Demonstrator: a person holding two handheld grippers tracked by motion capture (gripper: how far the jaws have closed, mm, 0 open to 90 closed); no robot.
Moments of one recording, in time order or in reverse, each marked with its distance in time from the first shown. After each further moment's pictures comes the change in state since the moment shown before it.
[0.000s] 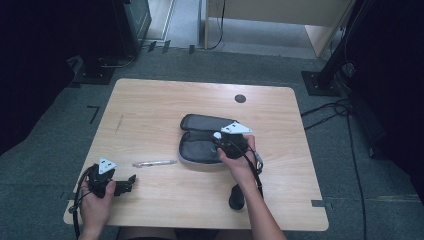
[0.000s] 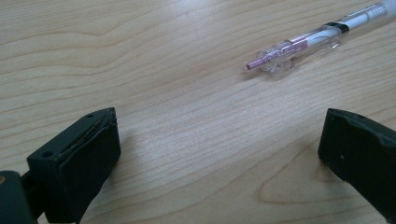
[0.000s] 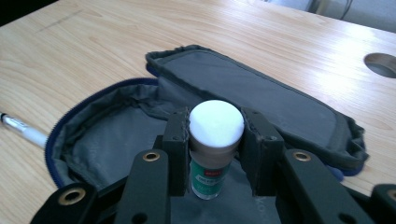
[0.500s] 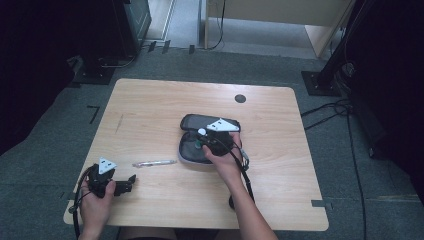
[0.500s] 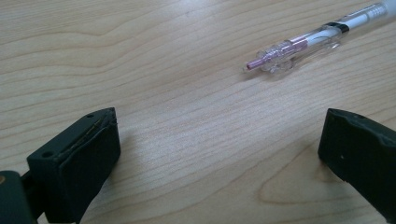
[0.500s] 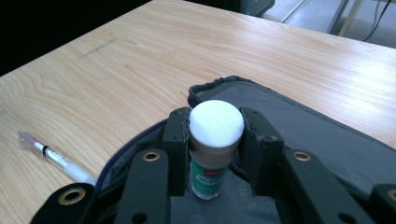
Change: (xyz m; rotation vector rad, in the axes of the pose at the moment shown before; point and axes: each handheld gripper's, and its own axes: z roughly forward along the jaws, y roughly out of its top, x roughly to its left) left arm 0.000 0.000 0.000 0.000 0.000 0.000; right arm 0.030 0.015 0.024 -0.073 0.080 0.004
